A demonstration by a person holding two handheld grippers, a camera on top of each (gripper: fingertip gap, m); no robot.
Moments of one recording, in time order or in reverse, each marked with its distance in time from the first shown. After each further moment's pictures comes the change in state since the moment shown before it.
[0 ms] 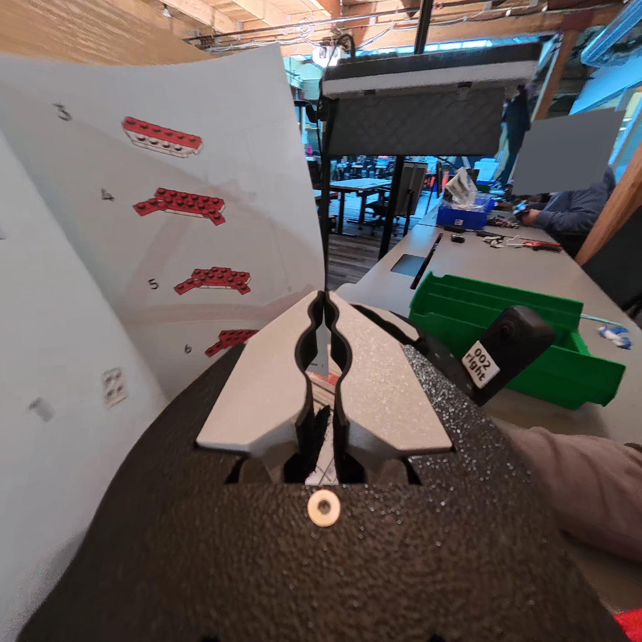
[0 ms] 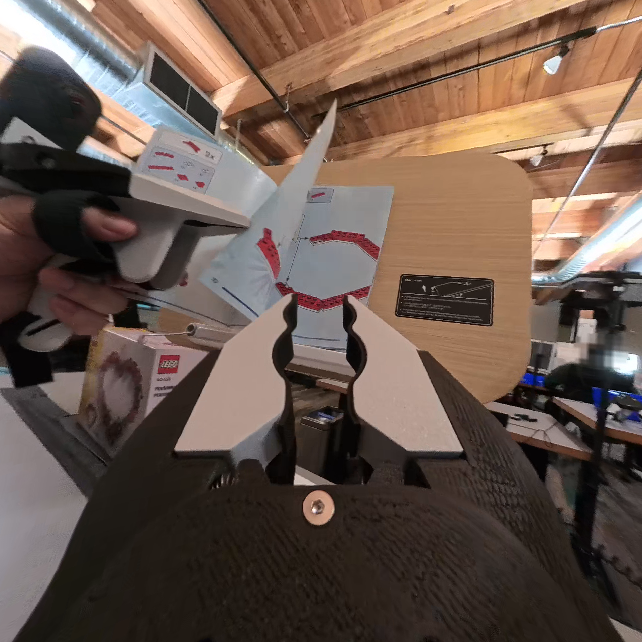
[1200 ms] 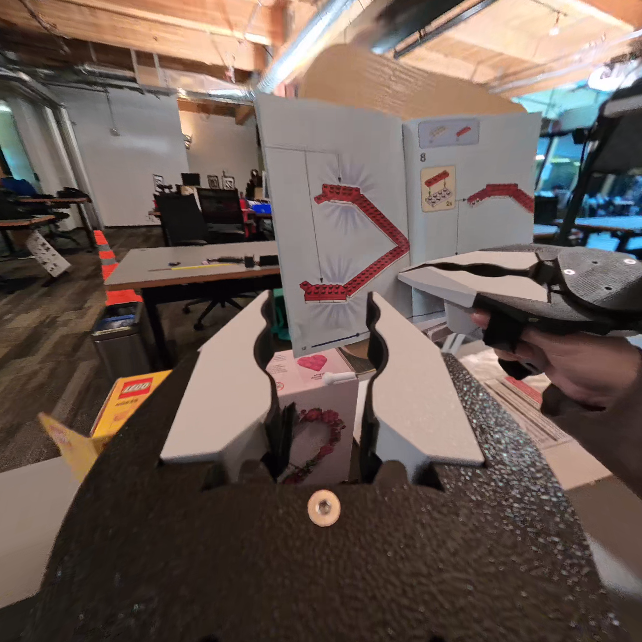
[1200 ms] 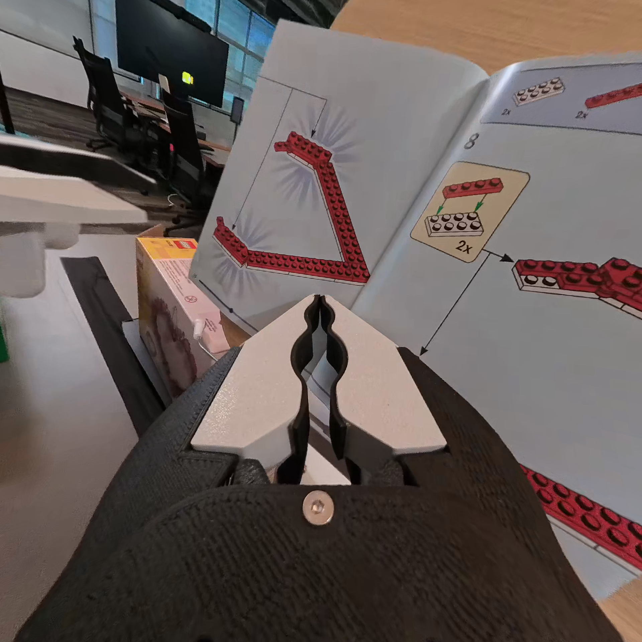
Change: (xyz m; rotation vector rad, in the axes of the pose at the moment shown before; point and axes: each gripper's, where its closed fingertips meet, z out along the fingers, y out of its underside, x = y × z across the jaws) left arm -0.112 0.004 -0.168 0.103 -0.671 0.080; right arm -0.103 0.054 0.120 -0.561 -0.275 -0.105
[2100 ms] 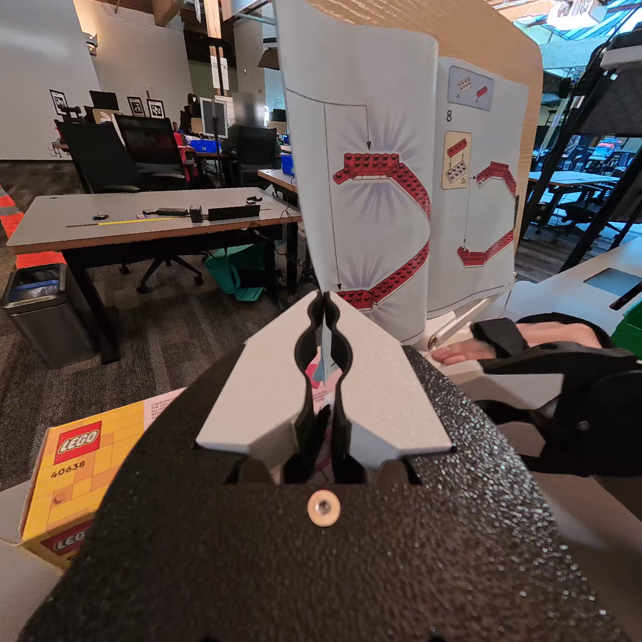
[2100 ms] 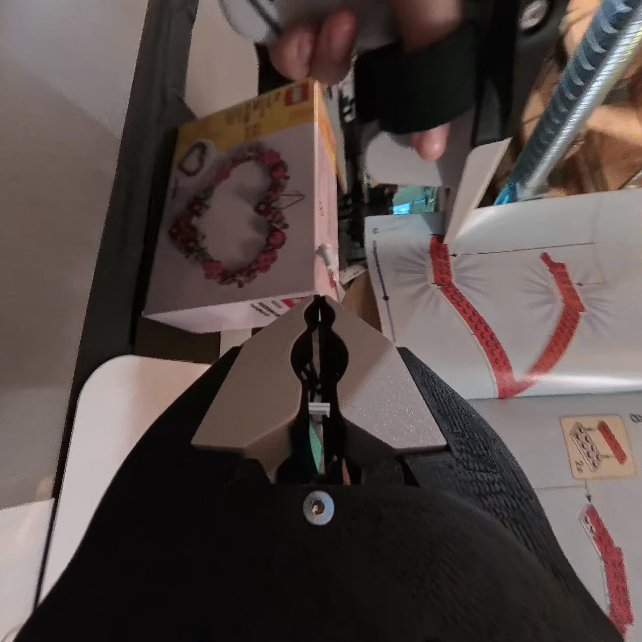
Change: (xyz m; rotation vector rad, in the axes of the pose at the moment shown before) left arm -0.002 0.017 0.046 -0.170 0.148 -0.056; right arm -0.081 0.053 0.002 -0.078 -0.175 -1.002
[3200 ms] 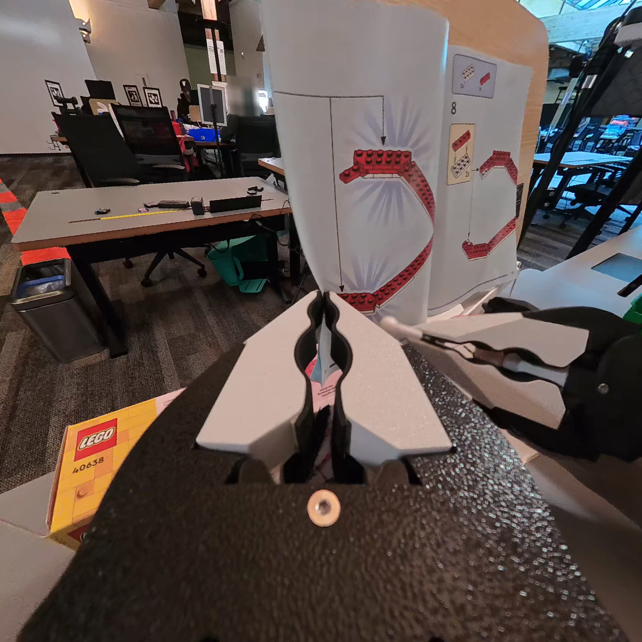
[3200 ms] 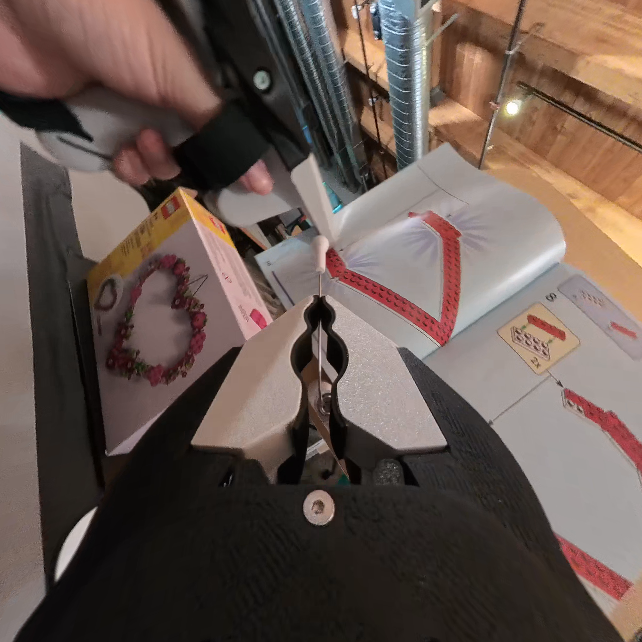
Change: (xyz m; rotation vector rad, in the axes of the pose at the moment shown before) left arm -0.005 -0.002 -0.002 -0.037 -0.001 0.020; right arm 0.052 -0.011 -0.011 0.207 0.329 0.376
